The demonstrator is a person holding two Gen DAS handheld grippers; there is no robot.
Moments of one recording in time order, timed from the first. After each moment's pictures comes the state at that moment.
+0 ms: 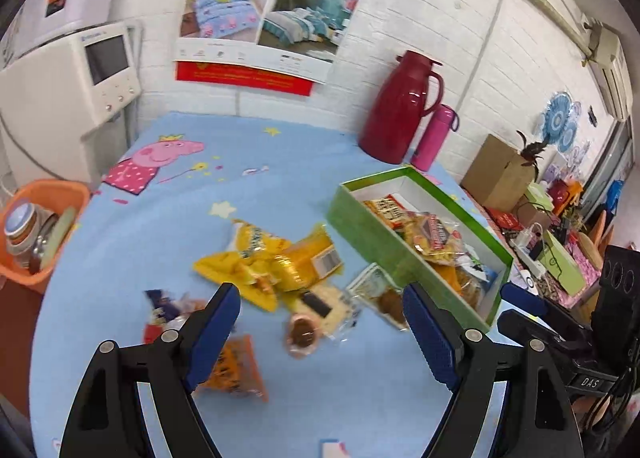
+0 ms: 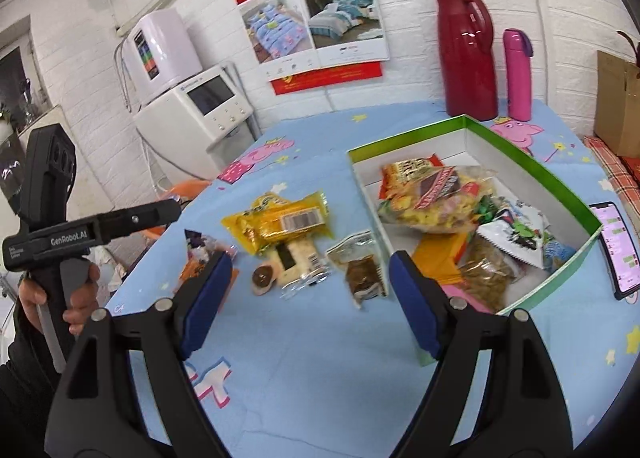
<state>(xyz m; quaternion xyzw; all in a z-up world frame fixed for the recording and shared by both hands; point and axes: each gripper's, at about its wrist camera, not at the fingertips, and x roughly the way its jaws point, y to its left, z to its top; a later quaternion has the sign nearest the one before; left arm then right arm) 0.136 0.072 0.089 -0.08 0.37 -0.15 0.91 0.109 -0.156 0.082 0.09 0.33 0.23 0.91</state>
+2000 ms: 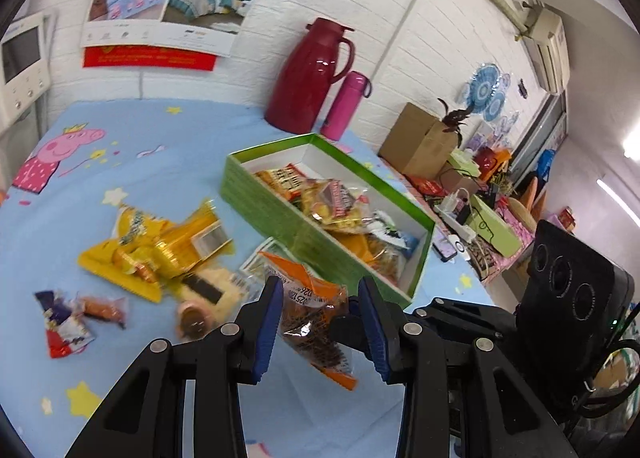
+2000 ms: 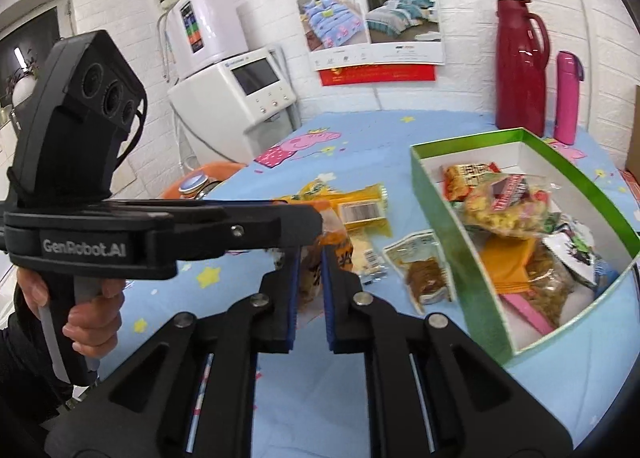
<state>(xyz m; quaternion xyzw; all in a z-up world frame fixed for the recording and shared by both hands) 0.141 0.000 0.080 -0.09 0.38 -0.32 0.86 0.101 -0.125 0.065 0.05 0.30 0.26 0.91</state>
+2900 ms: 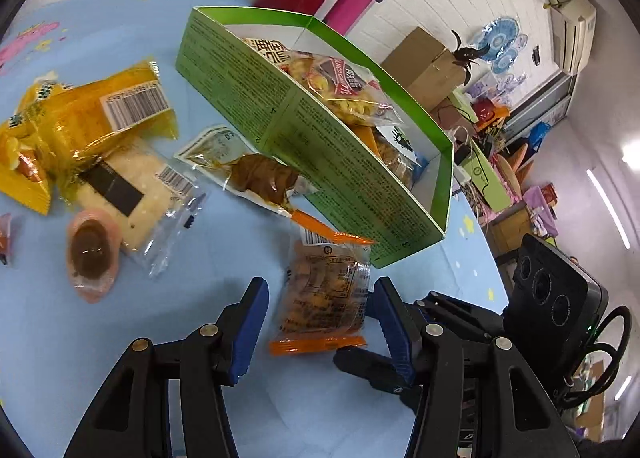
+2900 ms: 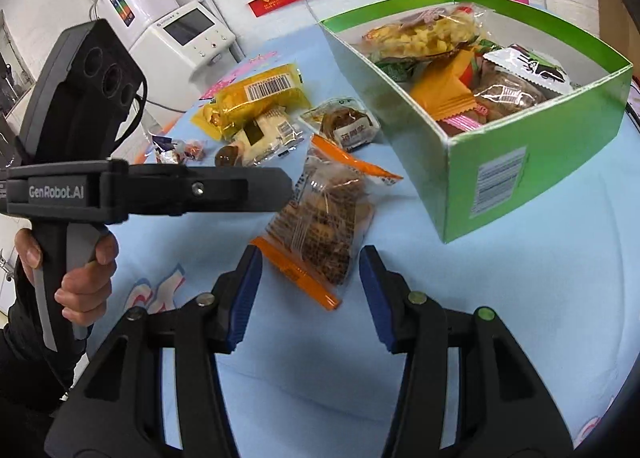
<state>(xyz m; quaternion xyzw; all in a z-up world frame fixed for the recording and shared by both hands) 0.166 -0.039 -0.018 -0.10 0.52 -0.36 0.77 0.100 -0.163 -0.015 0.11 0.43 0.22 0.87</state>
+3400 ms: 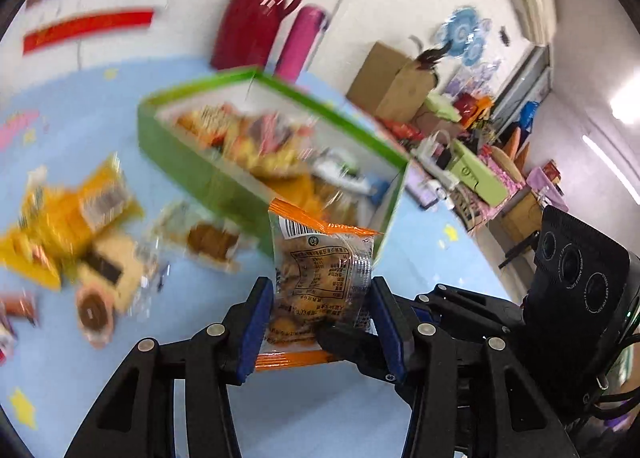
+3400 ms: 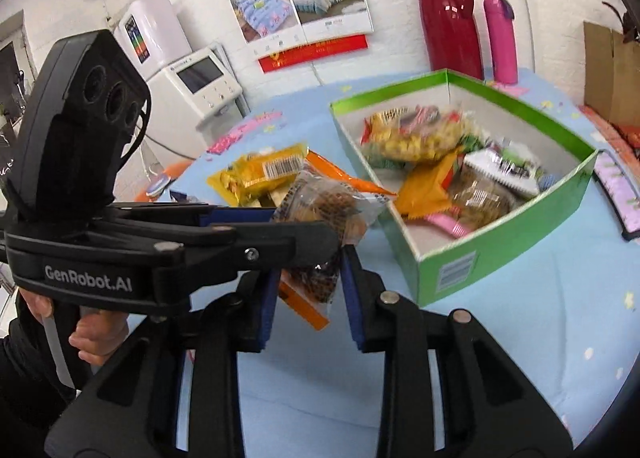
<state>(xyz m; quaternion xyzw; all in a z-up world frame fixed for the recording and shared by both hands) 0.133 -0.070 0.050 -0.04 0.43 -0.37 0.82 0.078 -0.183 0.046 0.10 0.33 0.20 0.92</state>
